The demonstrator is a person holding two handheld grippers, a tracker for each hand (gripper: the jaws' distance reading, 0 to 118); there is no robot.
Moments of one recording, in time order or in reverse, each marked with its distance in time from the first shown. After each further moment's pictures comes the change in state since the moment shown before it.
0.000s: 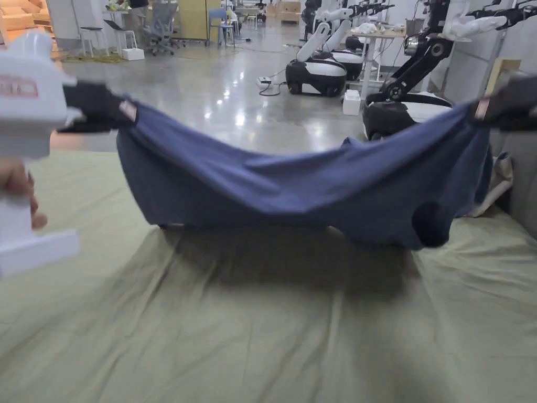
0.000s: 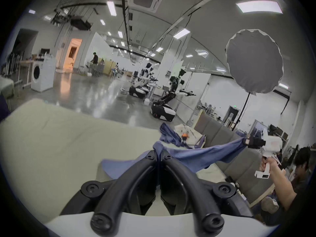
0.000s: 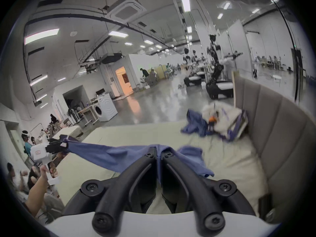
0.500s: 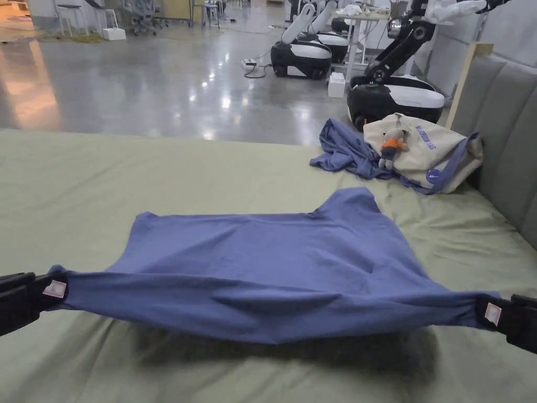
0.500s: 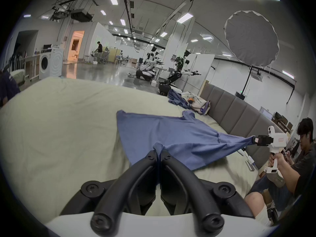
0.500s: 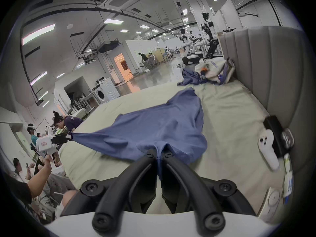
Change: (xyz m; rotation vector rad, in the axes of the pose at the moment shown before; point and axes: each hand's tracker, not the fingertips) left arm -0.012 -0.194 0.138 -0.139 0.071 -0.026; right arm 0.008 -0.229 0.132 -0.118 -0.013 -0.036
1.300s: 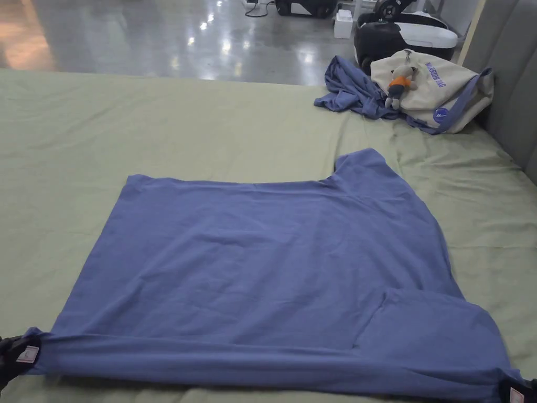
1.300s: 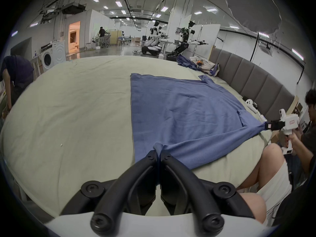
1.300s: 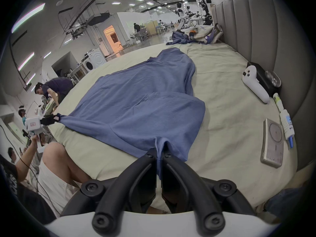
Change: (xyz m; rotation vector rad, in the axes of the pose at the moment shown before) left arm -0.004 -0.094 0.040 -0.238 0.121 -0.154; right arm 0.011 -0.119 0.032 -0.262 -0.129 0.069
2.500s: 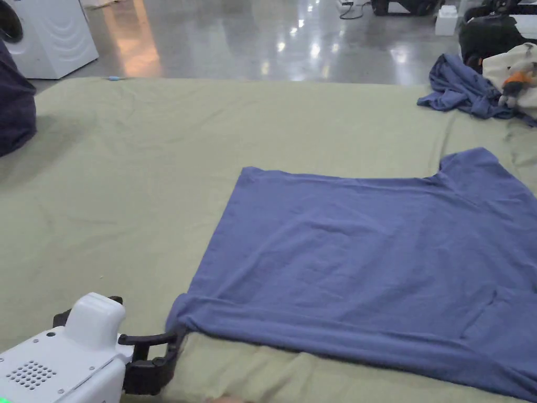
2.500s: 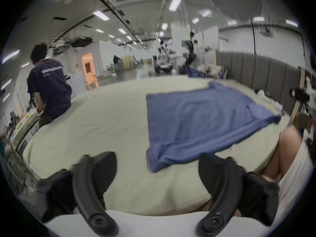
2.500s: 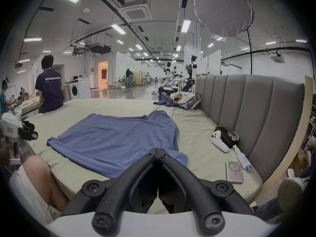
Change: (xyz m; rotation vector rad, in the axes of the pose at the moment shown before) left arm 0.030 -0.054 0.035 0.112 0.224 -0.170; right arm -0.116 -0.046 0.063 0.527 -0.297 0.154
